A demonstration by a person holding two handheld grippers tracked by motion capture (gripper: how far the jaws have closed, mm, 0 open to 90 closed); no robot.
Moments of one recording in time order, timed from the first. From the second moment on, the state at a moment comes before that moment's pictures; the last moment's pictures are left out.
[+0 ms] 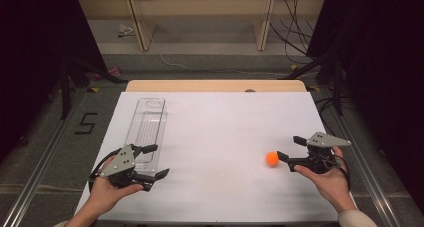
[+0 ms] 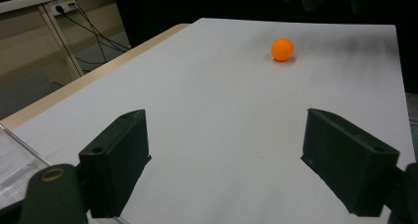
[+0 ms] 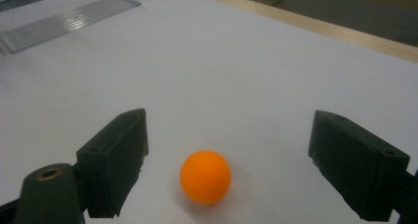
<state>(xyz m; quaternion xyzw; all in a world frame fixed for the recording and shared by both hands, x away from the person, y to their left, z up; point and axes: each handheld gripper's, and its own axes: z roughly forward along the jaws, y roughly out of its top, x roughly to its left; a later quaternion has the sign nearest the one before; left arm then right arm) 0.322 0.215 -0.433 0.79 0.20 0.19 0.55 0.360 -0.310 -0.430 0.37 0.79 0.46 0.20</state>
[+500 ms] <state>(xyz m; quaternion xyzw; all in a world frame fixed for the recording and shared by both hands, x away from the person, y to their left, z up) 0.321 0.215 -0.433 0.79 0.20 0.19 0.55 0.373 -0.292 -0.441 0.35 0.81 0.43 0.18</state>
